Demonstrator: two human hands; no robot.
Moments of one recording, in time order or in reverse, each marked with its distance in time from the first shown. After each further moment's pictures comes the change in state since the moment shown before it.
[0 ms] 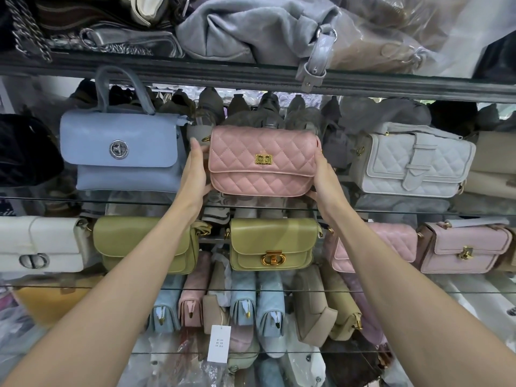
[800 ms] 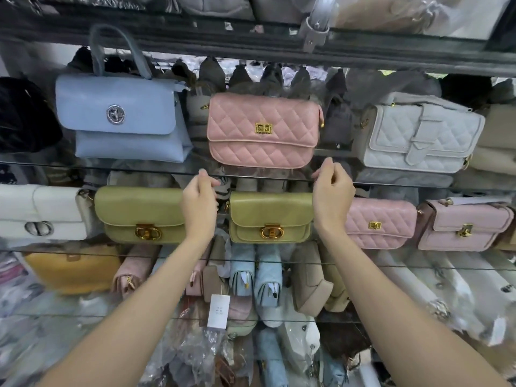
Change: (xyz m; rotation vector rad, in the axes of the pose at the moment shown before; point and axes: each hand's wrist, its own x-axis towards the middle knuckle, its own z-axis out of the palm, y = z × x) left_hand -0.069 -0.083 0.003 0.150 0.315 0.056; right_hand -0.078 0.042 -0.005 -0.171 0.429 -0.312
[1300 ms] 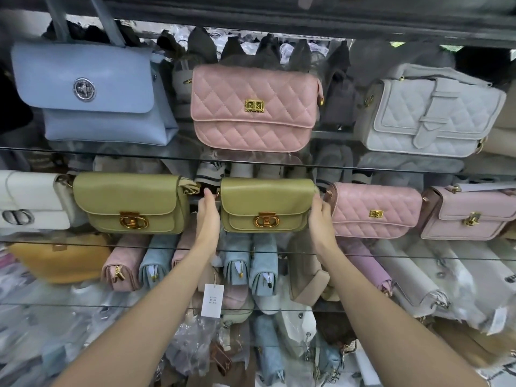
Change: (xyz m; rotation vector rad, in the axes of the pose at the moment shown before) left_hand -0.001 -0.094 0.027 0.000 -0.122 -0.450; right_hand -0.013 0.099 -0.003 -0.010 -0.320 0.511
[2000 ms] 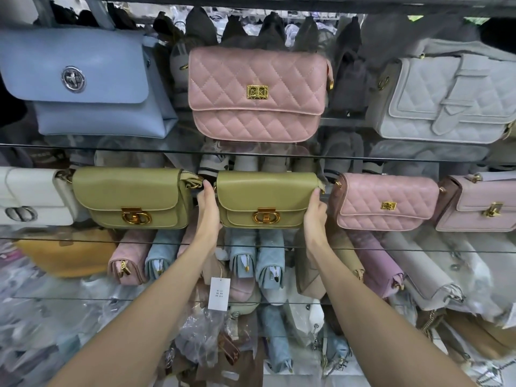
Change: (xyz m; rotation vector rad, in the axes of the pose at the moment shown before) left_hand -0.003 0.005 -0.006 -0.075 -0.054 -0.062; right_hand 0.011 0.020 0.031 0.068 0.049 0.145
